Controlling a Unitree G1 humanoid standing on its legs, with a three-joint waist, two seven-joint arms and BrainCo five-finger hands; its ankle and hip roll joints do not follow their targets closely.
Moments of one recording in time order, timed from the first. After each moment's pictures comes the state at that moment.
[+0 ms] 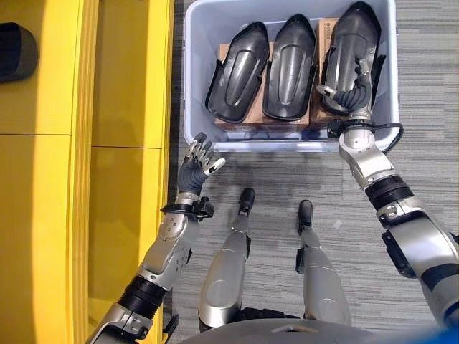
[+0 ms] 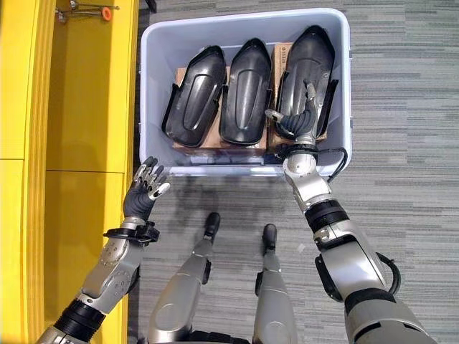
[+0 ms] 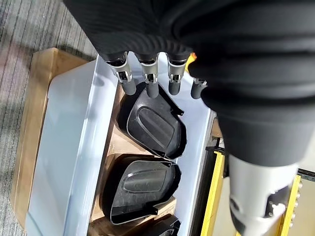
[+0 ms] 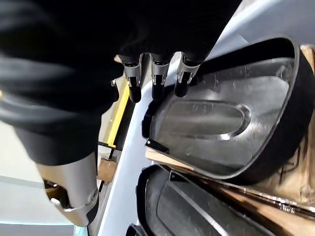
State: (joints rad) left arm -0.10 0.38 -0.32 -0.02 -0.66 -0.23 0.25; right arm -0.88 -0.44 0.33 0.67 0.24 -0.10 -0.53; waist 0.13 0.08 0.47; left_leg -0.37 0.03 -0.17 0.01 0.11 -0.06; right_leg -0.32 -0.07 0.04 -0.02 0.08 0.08
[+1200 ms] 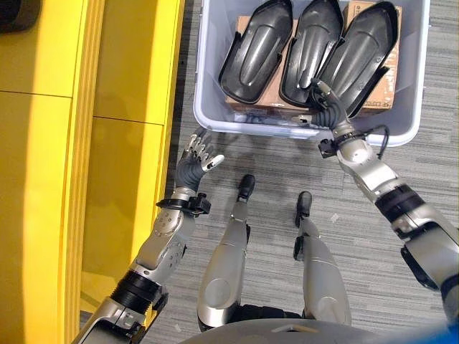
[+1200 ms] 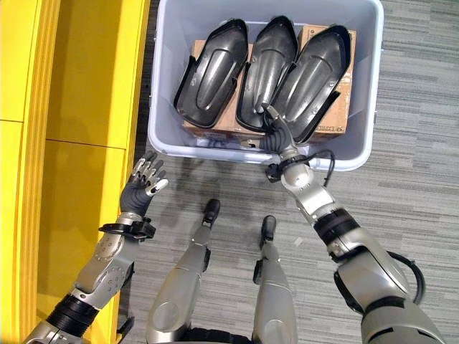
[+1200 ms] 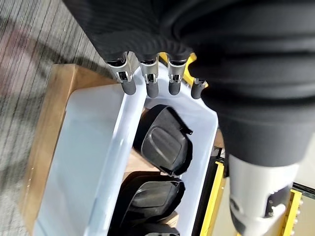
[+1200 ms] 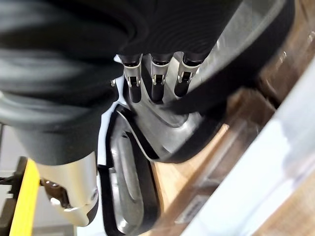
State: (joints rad) left arm -0.13 0.45 -0.32 -0.03 -0.70 -0.23 0.23; right arm -0.73 -0.60 0.47 0.38 0.29 -0.06 -0.28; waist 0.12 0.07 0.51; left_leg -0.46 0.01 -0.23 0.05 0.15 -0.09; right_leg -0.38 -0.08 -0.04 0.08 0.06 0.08
